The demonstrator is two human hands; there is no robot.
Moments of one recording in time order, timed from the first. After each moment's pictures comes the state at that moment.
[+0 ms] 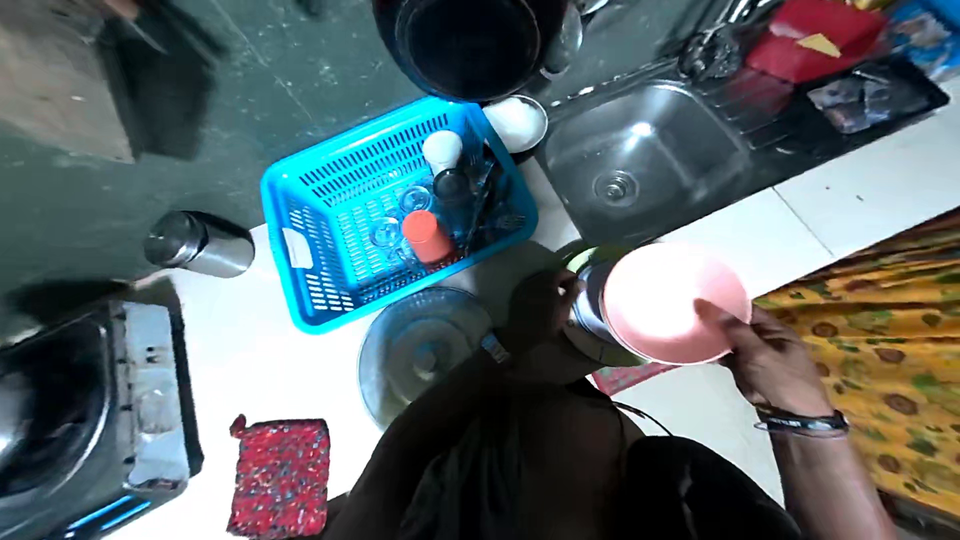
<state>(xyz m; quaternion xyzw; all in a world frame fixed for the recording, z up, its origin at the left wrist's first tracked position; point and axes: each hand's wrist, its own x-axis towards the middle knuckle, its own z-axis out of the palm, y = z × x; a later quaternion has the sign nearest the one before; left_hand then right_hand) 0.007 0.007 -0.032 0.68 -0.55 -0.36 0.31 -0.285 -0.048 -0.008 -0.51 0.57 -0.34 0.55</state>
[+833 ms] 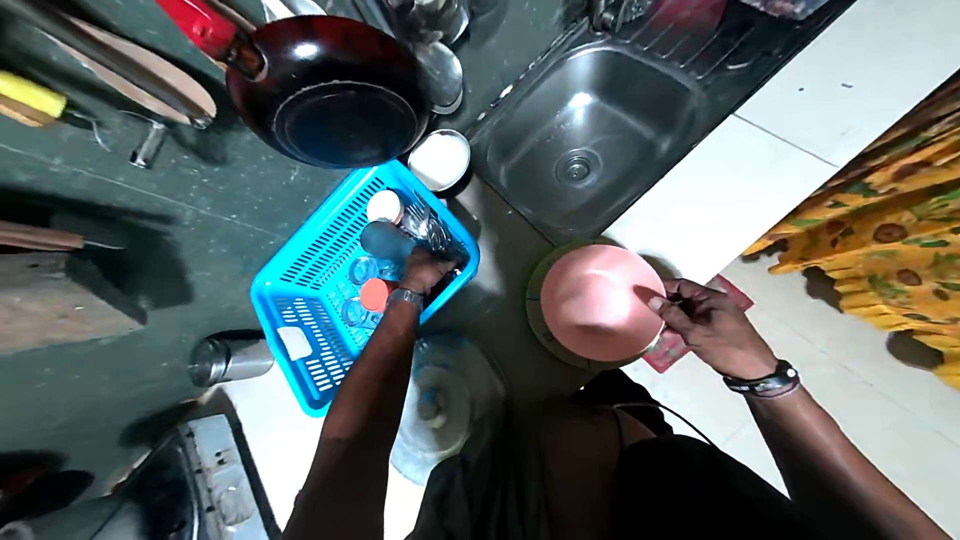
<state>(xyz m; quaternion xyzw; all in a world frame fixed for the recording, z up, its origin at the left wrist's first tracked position) 0.148 -0.098 -0.041 0.86 -0.40 -0.32 0.06 -0.293 -0.065 -0.055 -0.57 0.55 -0.26 0.55</state>
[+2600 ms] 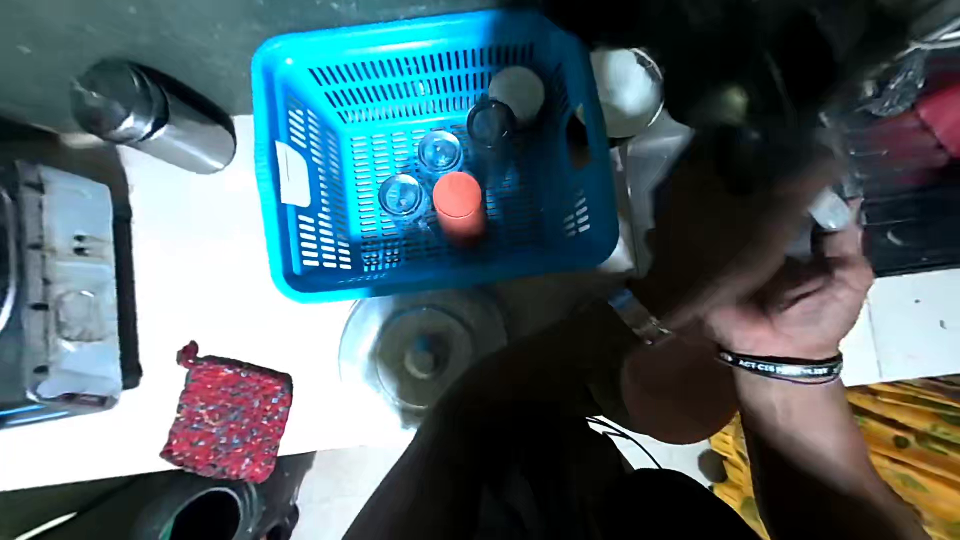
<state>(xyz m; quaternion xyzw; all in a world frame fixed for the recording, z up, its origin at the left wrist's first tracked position) 0.014 -0.121 0.032 0.52 -0.25 -0.28 0.77 -0.080 -0.154 0.037 -0.25 0.24 -0.33 0.88</state>
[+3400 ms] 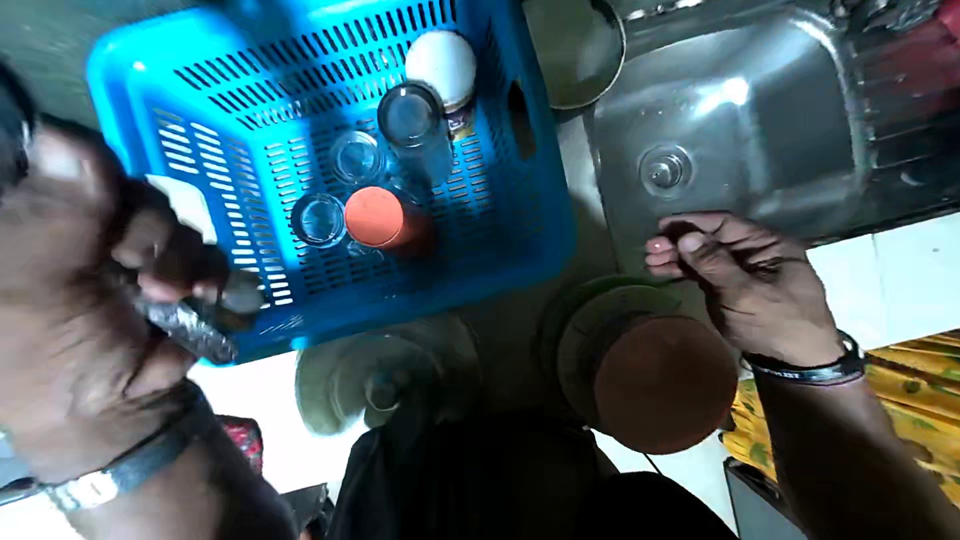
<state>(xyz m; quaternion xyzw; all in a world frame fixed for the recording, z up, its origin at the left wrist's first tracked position) 0.261 0.102 0.044 0.60 -0.18 -0.34 0.70 -0.118 -0.202 -0.002 -0.68 0.37 -0.17 0.61</state>
